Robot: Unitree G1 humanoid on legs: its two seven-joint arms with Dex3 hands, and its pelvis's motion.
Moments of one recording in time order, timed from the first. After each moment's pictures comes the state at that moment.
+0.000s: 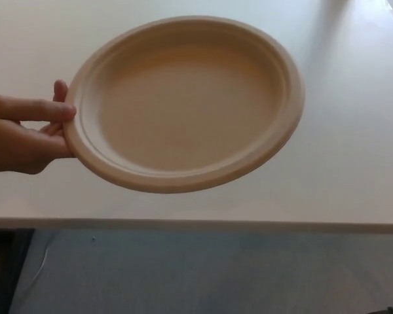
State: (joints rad) left_arm 0.07 0.56 -0.13 0.82 0.27 -0.21 -0.09; right_arm -0.11 -0.41 0.10 1.05 -0.25 -0.30 0.04
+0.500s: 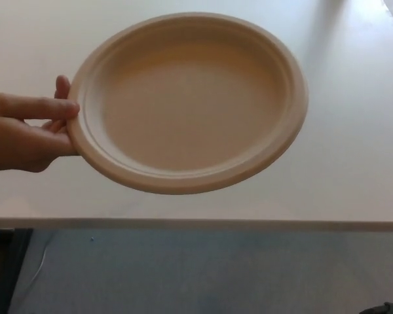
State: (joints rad) left_arm 0.16 0.56 -0.11 0.63 0.26 -0.31 -0.08; right_arm -0.15 -0.42 0.12 1.10 -0.27 -0.34 0.03
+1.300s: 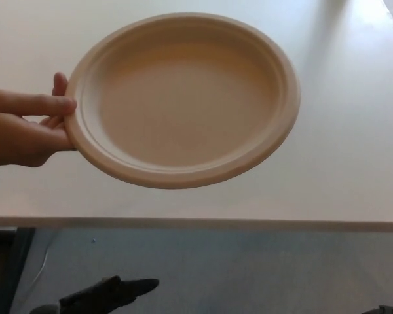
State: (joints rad) left_arm 0.59 0.48 -0.09 -0.39 0.27 -0.52 -0.03; right_arm -0.16 -0.42 0.18 1.11 -0.28 -0.32 0.03
